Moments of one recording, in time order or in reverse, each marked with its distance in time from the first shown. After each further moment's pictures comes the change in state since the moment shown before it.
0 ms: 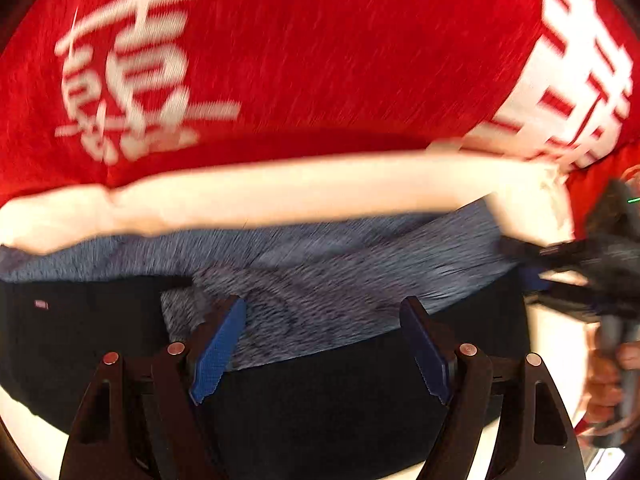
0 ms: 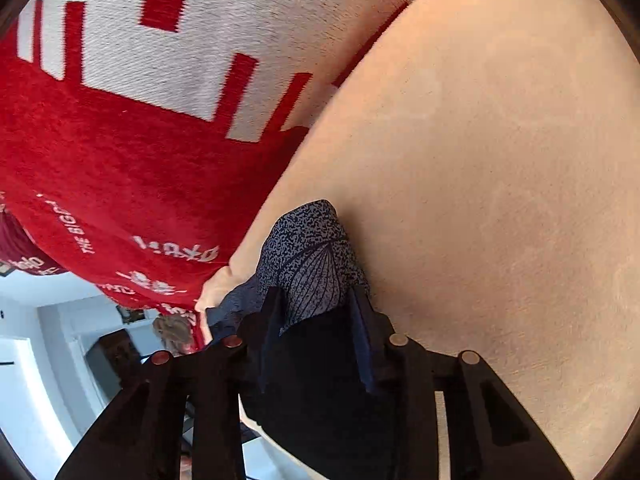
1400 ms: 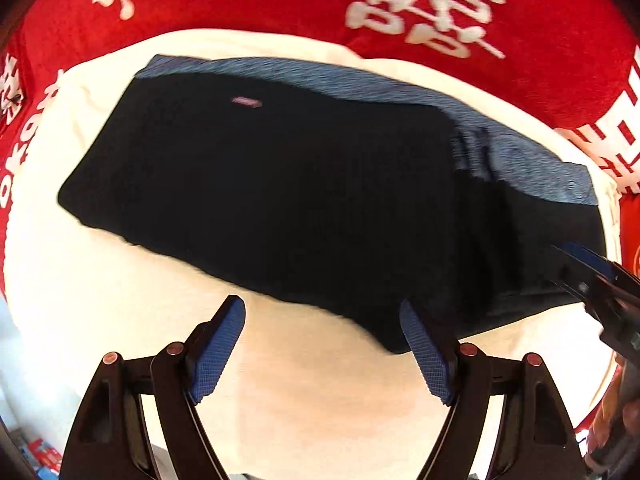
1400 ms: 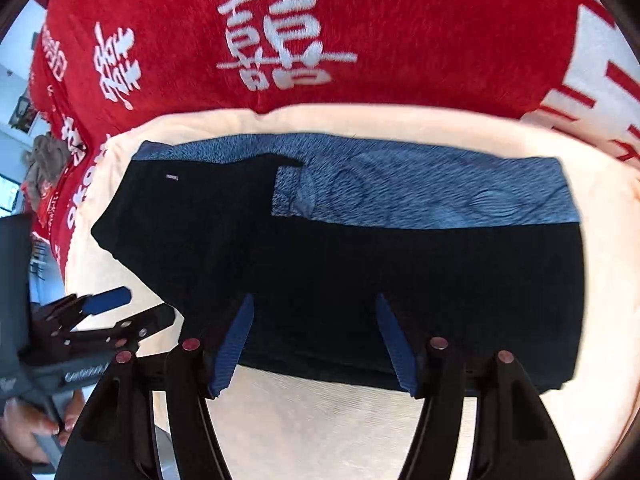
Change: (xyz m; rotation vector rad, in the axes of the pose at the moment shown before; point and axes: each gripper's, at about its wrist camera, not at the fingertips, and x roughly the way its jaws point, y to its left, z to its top) left arm -0.072 0.151 -0.132 -0.285 0.082 0.139; right arm 0.136 0.157 -0.171 -0.638 0.078 -0.577
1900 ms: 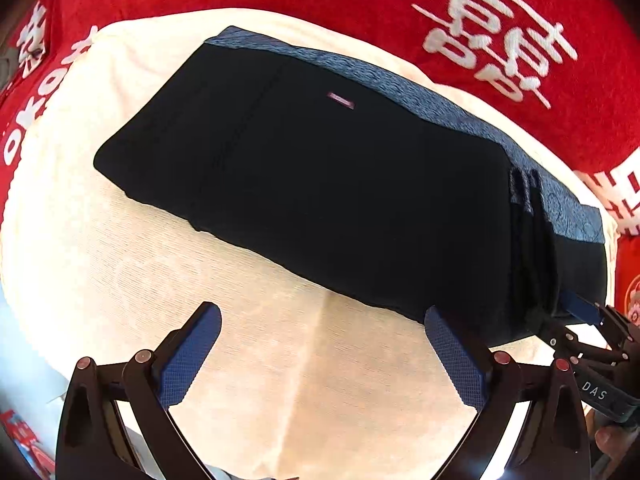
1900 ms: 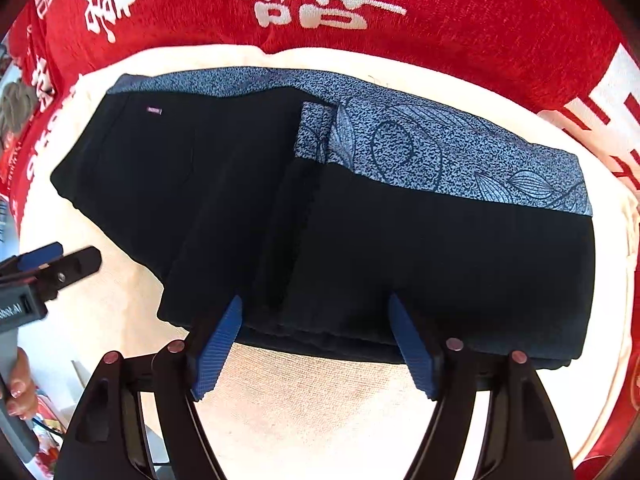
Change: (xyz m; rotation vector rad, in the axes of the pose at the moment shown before) left arm 0.000 0.069 -0.006 -0.127 -0.025 -0.058; right arm 0.020 0.042 -0.015 -0.118 0.093 -0.182
